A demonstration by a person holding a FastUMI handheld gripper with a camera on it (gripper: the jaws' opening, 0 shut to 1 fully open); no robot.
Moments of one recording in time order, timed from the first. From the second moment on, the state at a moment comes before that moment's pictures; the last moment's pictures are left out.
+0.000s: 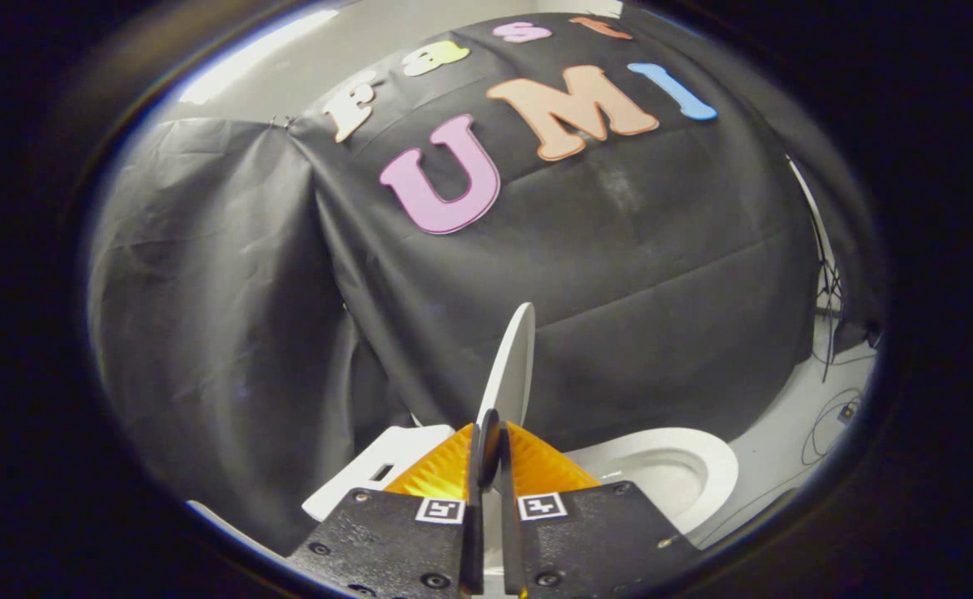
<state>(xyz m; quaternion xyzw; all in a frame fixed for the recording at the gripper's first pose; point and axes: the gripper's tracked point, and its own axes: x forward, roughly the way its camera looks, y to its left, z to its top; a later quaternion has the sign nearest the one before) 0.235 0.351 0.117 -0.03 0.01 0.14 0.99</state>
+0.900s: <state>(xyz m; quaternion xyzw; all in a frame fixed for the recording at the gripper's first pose) 0.230 0.480 0.098 -0.17 0.01 0.18 0.97</state>
